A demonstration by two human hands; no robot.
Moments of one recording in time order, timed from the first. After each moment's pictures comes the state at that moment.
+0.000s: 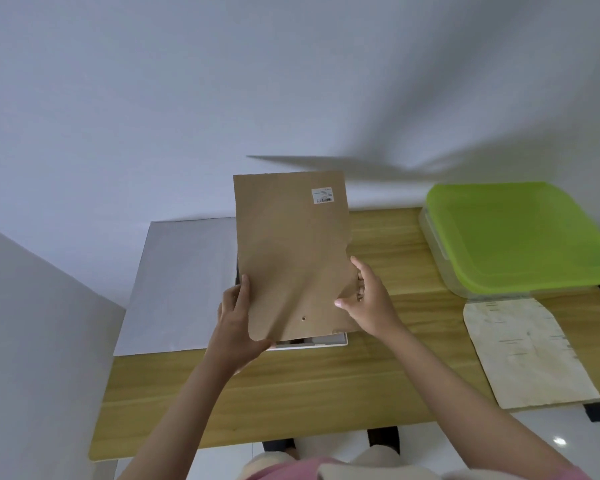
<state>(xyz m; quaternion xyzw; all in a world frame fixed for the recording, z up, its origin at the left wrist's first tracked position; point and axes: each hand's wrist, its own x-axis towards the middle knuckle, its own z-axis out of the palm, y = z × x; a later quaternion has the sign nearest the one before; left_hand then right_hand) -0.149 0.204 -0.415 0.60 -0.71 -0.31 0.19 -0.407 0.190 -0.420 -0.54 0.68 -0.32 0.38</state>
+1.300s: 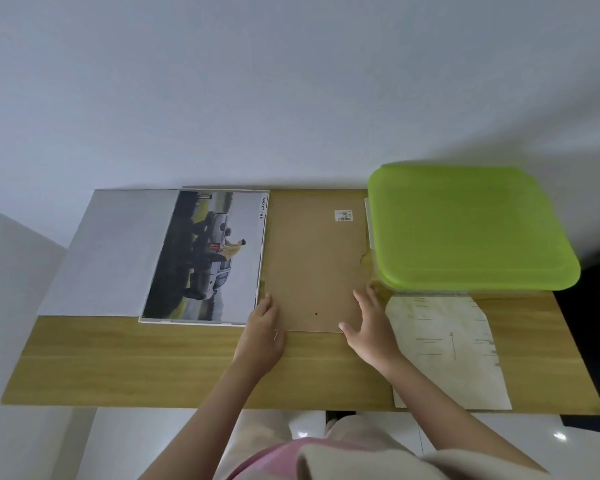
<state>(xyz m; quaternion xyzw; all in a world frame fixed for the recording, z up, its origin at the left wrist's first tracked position) -0.372 0.258 -0.454 0.66 -0.66 -0.32 0.12 -0.586 0.256 -0.470 -0.58 0.71 -0.18 0.35</state>
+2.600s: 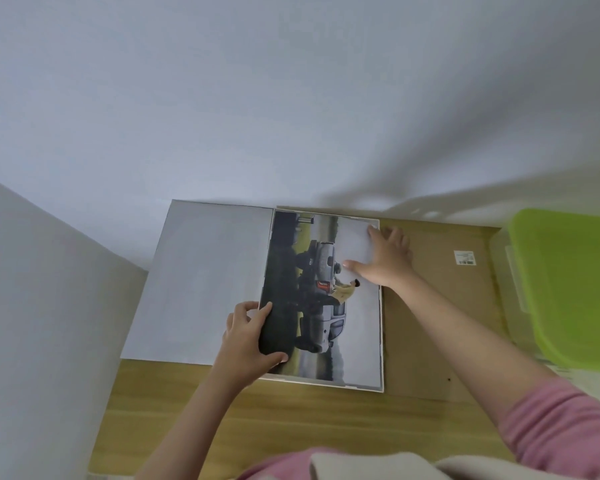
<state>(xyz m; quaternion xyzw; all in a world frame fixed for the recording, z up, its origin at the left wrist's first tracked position) -0.126 0.168 -0.465 0.66 -0.66 -0.34 0.12 -0.391 0.021 -0.443 -0.63 0.74 0.03 0.23</state>
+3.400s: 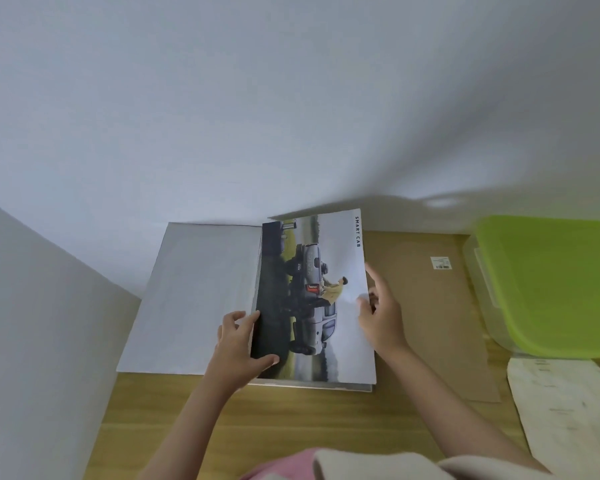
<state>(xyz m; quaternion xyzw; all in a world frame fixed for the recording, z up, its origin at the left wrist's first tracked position) -0.130 0.171 -0.452 0.67 -0.63 -0.36 0.12 -0.387 0.132 -0.443 -0.53 0.68 -0.37 0.33</state>
